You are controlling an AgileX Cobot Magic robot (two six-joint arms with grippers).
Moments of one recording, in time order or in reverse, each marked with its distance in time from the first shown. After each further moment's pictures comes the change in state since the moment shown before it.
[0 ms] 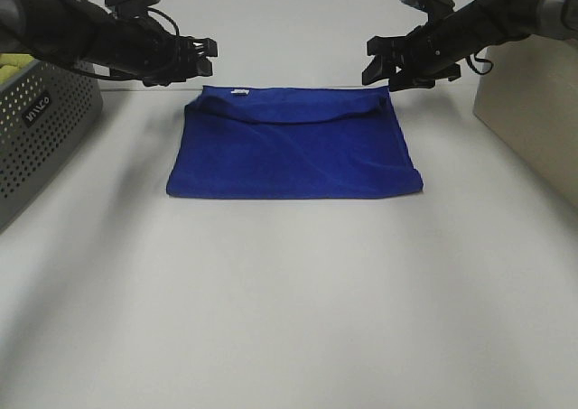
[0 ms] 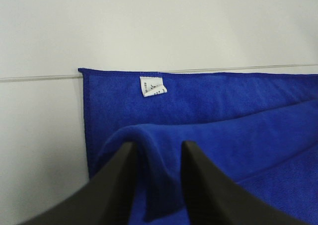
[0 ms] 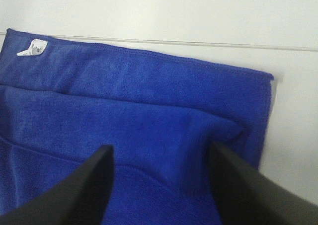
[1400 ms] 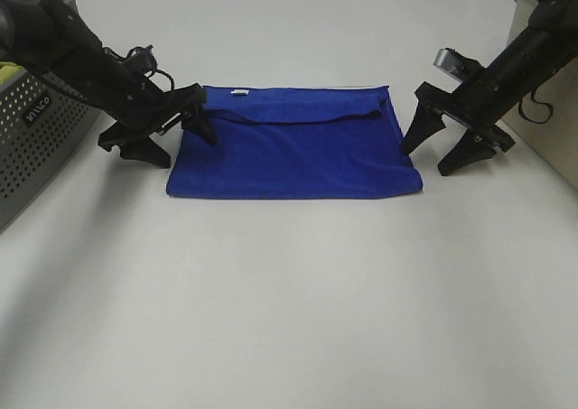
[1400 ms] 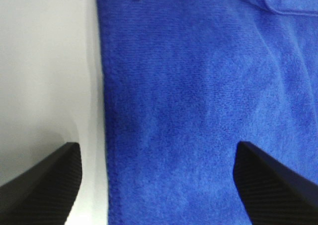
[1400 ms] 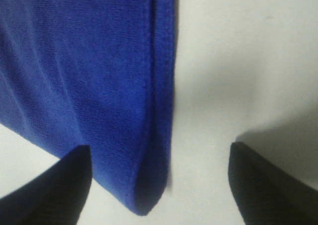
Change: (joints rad) left arm 0.046 0.038 -0.008 0.320 0.525 -0.524; right arm -0.107 -0.053 0.175 -0.138 0.515 0.182
